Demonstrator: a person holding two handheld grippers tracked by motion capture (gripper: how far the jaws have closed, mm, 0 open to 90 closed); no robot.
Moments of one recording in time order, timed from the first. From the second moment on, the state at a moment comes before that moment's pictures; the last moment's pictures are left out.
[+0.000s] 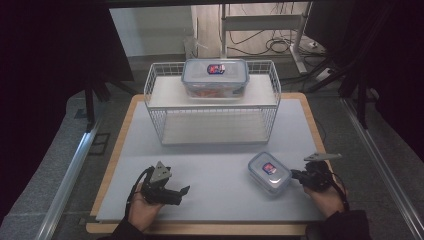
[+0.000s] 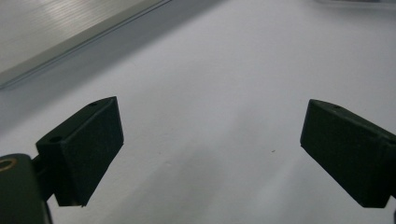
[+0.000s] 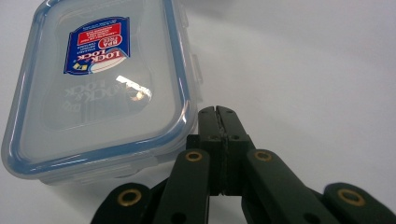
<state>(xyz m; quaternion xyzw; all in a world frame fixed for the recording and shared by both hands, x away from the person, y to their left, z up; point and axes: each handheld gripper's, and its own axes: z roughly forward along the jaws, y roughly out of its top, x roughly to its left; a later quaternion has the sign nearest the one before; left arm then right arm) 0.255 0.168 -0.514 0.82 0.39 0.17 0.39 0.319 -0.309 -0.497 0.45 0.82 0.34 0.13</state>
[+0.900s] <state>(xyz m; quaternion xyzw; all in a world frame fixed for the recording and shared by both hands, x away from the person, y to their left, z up) 0.280 0.180 -0.512 0.79 0.43 0.16 0.40 0.365 -0.195 -0.501 0.37 0.86 0.33 0.11</state>
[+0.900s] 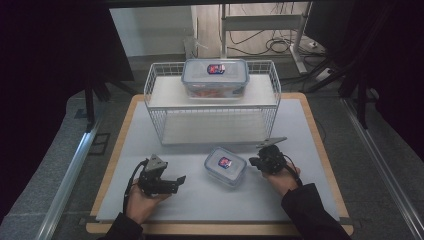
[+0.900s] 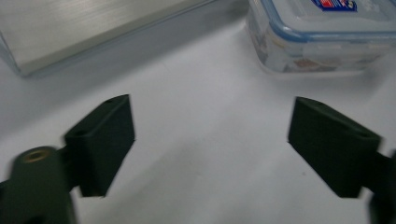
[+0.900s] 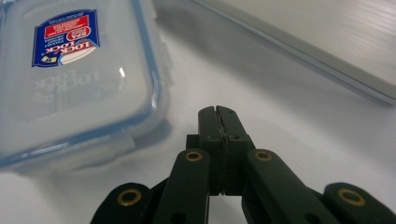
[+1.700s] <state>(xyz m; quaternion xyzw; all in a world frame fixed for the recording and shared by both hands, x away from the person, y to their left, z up) 0.342 0.113 -0.536 0.82 0.41 0.11 0.39 0.338 -0.182 -0.507 0.36 0.86 0.34 0.07</state>
